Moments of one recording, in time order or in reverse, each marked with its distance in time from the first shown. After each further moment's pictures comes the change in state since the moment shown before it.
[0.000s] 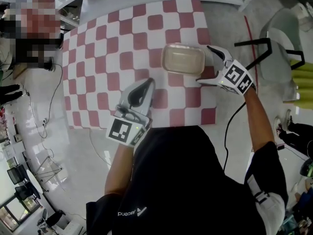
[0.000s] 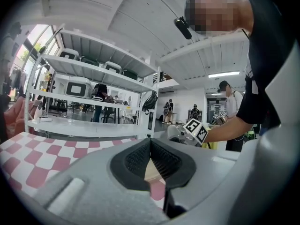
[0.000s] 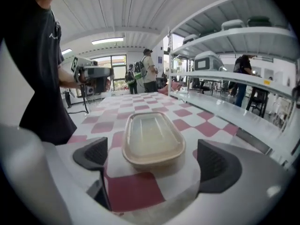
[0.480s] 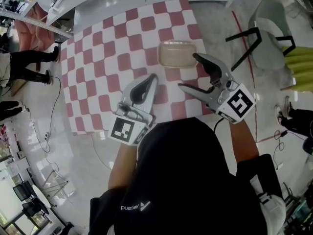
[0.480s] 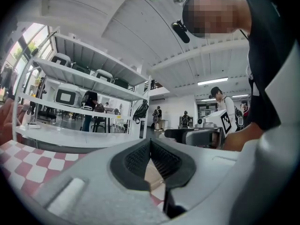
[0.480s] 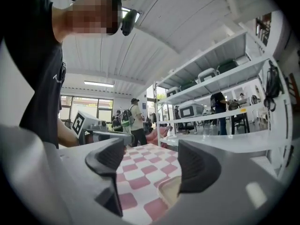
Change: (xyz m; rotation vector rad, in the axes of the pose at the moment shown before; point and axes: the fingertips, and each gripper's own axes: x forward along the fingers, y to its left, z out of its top) left arm -0.017 -0.031 0.040 0.041 -0.110 -0.111; right arm -0.085 0.100 0.161 0.109 -0.606 -0.228
